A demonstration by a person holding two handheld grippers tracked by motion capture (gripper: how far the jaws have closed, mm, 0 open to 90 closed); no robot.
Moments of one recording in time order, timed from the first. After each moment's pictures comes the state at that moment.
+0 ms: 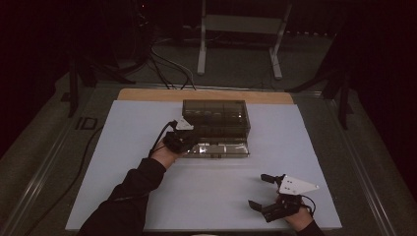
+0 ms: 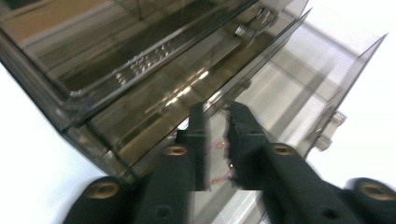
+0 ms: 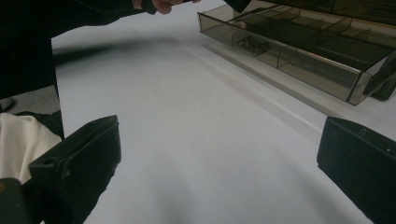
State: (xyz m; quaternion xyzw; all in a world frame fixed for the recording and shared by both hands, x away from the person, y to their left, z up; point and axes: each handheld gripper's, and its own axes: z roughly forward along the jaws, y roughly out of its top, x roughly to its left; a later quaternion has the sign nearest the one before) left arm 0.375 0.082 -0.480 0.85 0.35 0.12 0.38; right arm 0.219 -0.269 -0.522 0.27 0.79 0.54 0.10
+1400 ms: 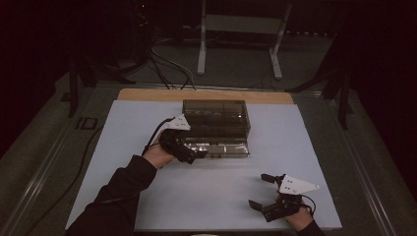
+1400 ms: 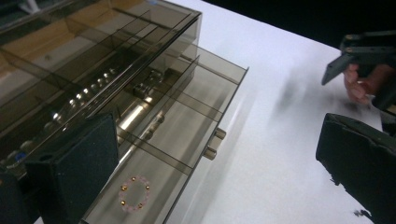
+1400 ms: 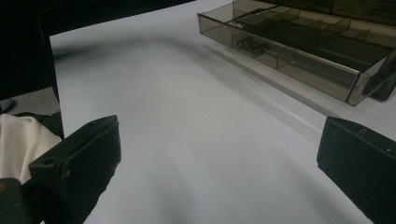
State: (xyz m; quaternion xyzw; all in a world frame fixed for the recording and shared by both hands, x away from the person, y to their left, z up) left arm 0.353 0.091 -0.434 0.86 0.23 0.04 0.46; right arm 0.219 -0.269 -0.521 0.27 0.79 0.54 0.10
